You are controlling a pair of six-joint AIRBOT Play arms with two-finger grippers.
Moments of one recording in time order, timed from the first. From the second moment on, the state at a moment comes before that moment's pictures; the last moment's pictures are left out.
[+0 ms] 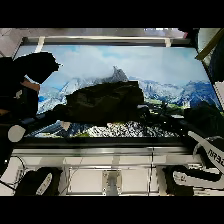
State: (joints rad) left arm -0.09 -0.57 0.61 1.45 -0.93 -1.90; right arm 0.03 -1.37 0.51 -0.02 0.71 0.98
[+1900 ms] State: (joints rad) left arm -0.09 -0.80 1.32 1.30 -1.06 -1.76; right arm -0.17 -1.08 1.74 -0.72 1.24 1.38
